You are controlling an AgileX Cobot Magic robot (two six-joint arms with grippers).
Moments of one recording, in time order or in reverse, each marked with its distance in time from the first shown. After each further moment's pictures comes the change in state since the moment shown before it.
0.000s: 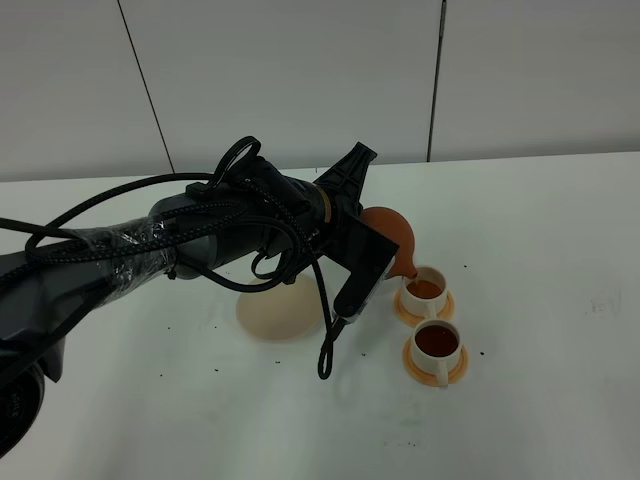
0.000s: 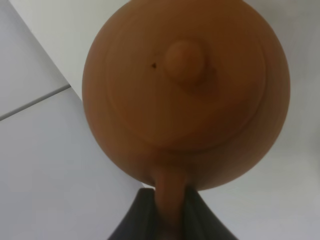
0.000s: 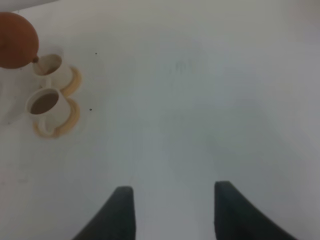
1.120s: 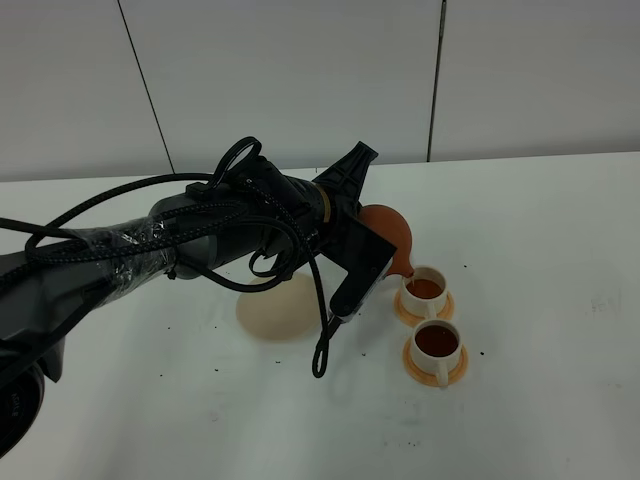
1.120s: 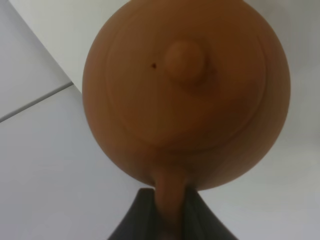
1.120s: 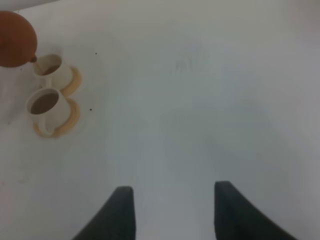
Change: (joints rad) left arm 0.000 0.000 0.000 0.045 -0.005 0.000; right arm 0.000 0.000 0.000 0.000 0.000 0.000
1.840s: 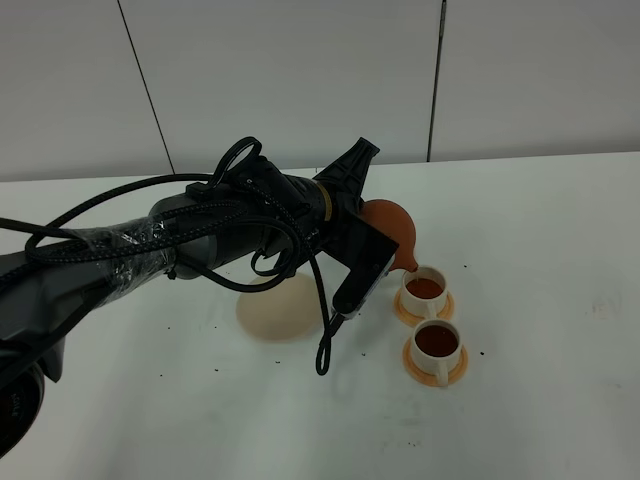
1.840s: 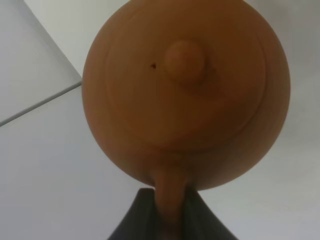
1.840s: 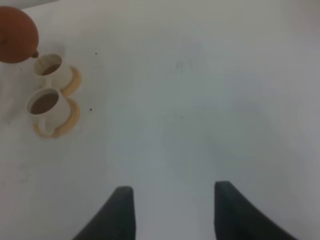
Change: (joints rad) left arm 0.000 0.000 0.000 0.011 -0.027 -0.020; right arm 0.000 0.000 0.000 0.000 0.000 0.000
